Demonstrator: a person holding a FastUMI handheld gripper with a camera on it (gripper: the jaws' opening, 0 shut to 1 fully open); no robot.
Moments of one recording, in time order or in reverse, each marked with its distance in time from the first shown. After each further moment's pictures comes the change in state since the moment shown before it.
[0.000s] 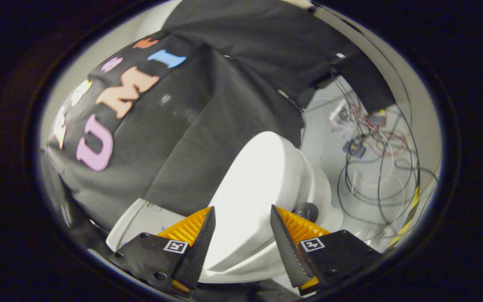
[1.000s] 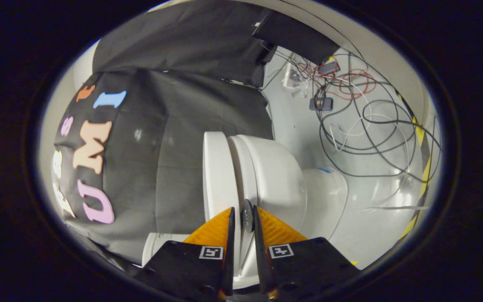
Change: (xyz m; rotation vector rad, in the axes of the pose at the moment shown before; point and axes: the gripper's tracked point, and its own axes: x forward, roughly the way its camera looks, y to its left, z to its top) arm 0.020 -0.060 -0.009 0.270 0.087 -0.042
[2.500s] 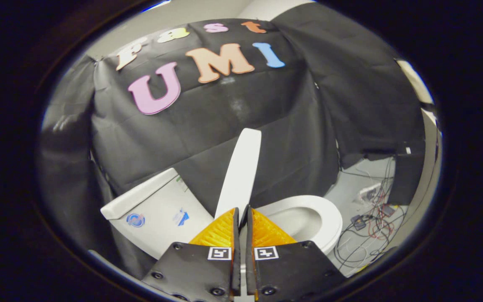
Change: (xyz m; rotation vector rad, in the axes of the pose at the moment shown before) arm -0.066 0.236 -0.066 -1.055 -0.139 0.210
